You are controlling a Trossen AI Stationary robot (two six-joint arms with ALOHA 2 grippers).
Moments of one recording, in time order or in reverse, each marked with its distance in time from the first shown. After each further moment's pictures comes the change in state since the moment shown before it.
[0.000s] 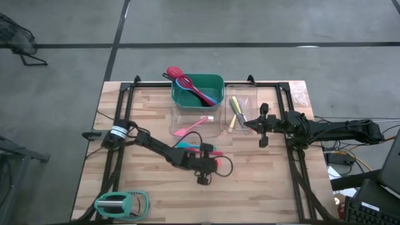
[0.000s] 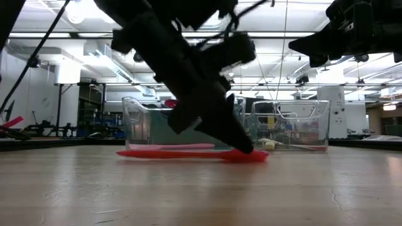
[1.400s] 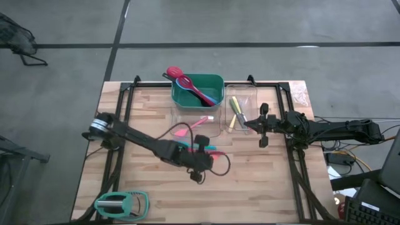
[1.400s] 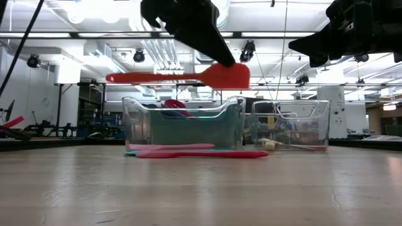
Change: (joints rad) left arm -0.031 -0.231 0.133 -0.375 -0.090 0.091; right arm 0.000 -0.001 0.000 -0.001 0.000 0.000
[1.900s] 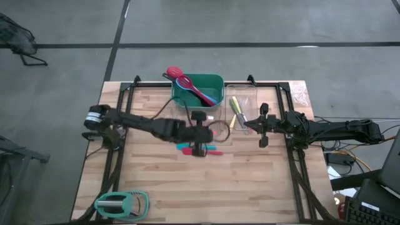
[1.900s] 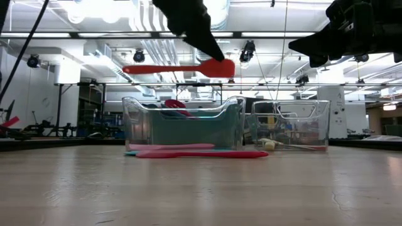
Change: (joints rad) left arm 0.193 -0.114 -0.002 -0.055 -0.012 0.093; right arm 0.000 0.000 0.000 0.000 0.000 0.000
